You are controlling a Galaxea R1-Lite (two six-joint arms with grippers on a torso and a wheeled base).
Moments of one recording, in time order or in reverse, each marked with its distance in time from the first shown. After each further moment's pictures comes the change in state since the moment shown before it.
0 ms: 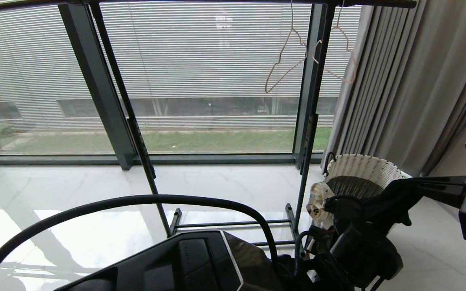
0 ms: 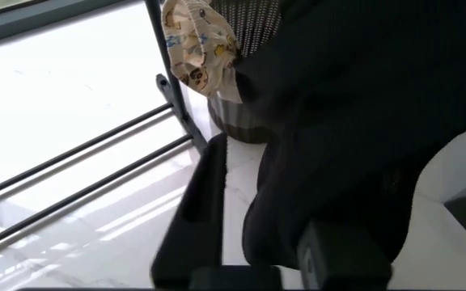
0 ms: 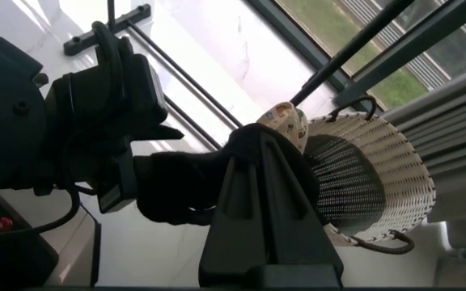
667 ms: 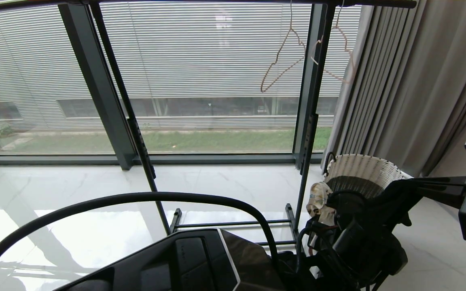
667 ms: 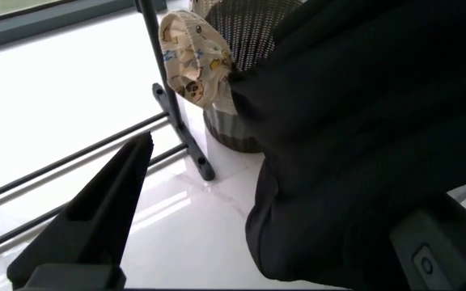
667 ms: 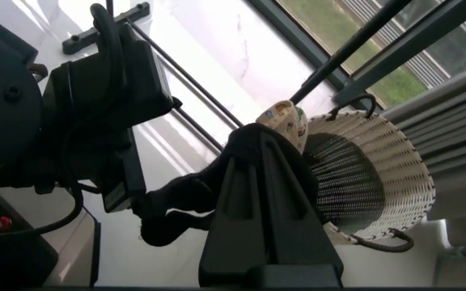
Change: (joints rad) left arm -0.001 -0.003 -0.031 0.001 -0.001 0.001; right arm -0.002 0.000 0.001 0.001 -0.002 0.000
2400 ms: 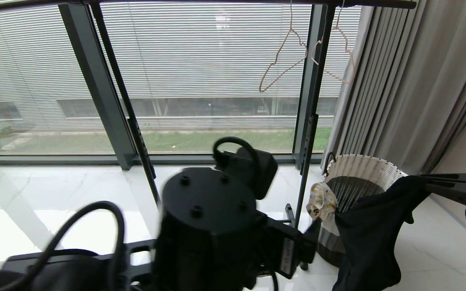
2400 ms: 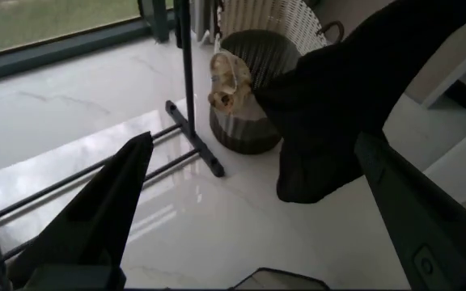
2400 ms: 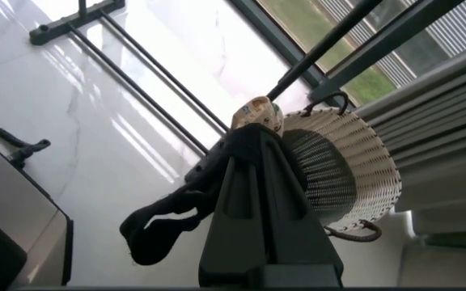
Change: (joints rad) left arm 0.026 -0.692 0.632 -0.040 -0.125 0.028; right arm -0.017 -0.020 -0.003 0.002 -0.035 -0.057
